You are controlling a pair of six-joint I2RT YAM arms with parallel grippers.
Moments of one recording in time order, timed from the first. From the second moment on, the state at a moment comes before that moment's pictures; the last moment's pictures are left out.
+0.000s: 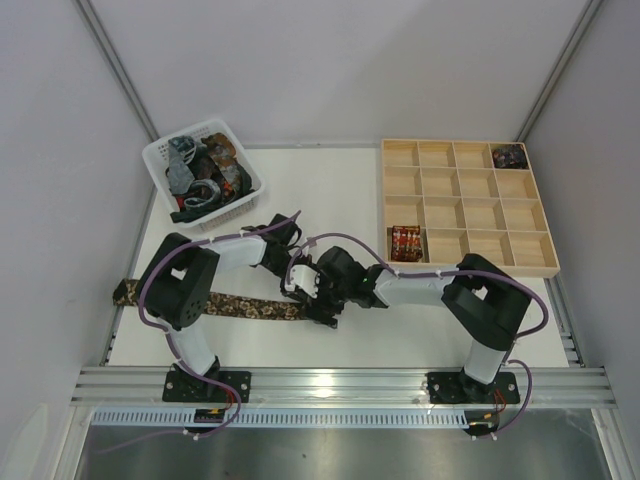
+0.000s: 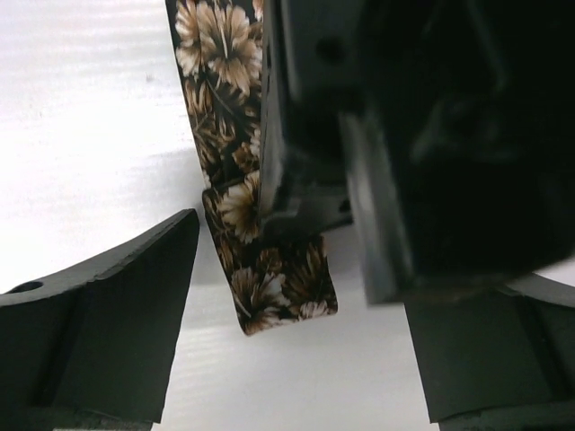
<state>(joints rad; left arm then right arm) -0.50 1.78 0.96 -0.53 0.69 -0.47 0.99 1.75 0.94 -0.05 -0.26 -0.41</state>
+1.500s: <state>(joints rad) -0.47 1.81 1.01 -0.57 0.69 -0.42 0.91 1.33 0.82 -0.15 -0.10 0.28</state>
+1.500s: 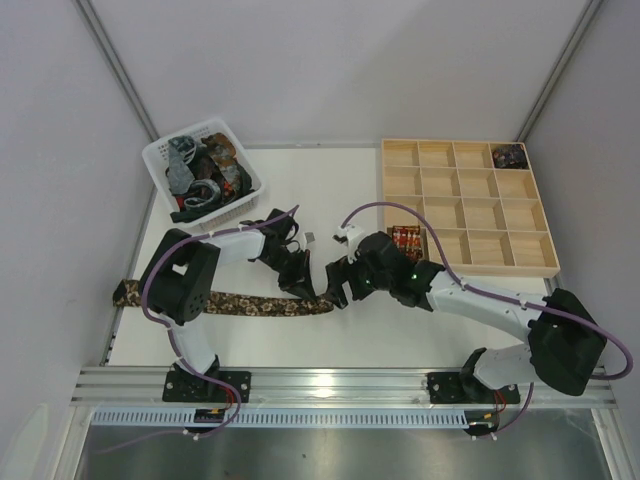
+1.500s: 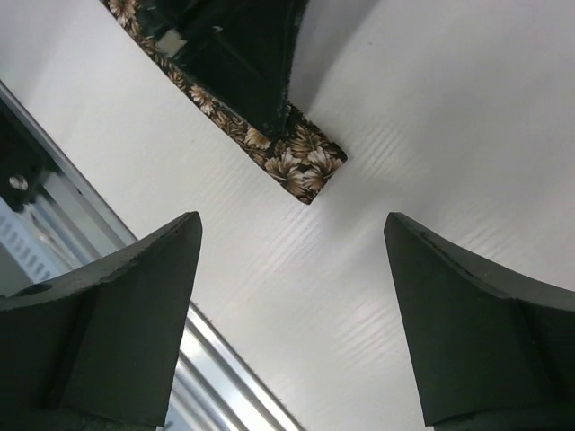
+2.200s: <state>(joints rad) -0.45 1.82 1.01 -0.58 0.69 -0.42 0.72 1.73 0.85 -0.06 -0.53 0.82</state>
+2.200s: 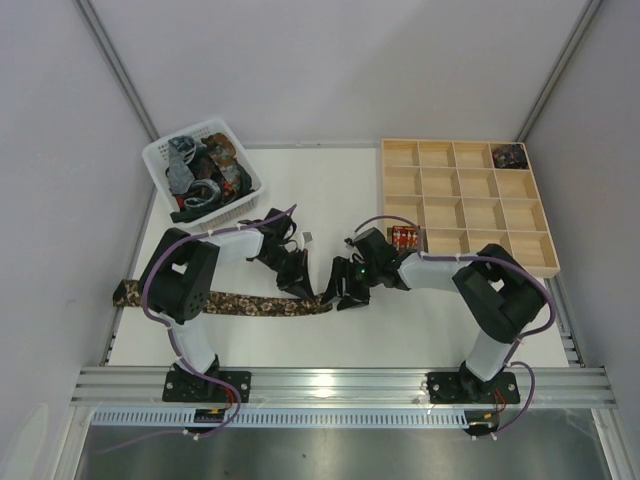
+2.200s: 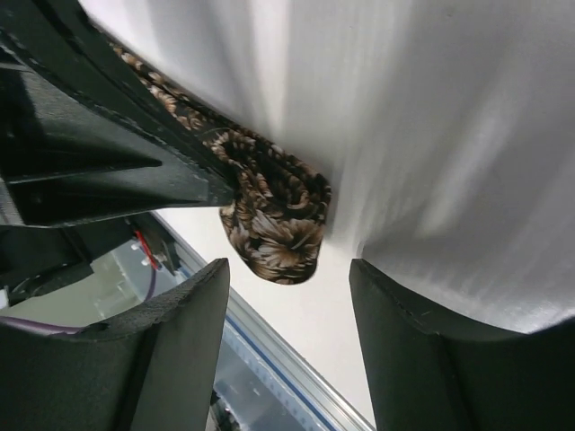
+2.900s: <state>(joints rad) -0.45 1.82 1.01 -0.58 0.69 -0.42 0.72 1.79 0.85 0.05 -0.58 0.94</state>
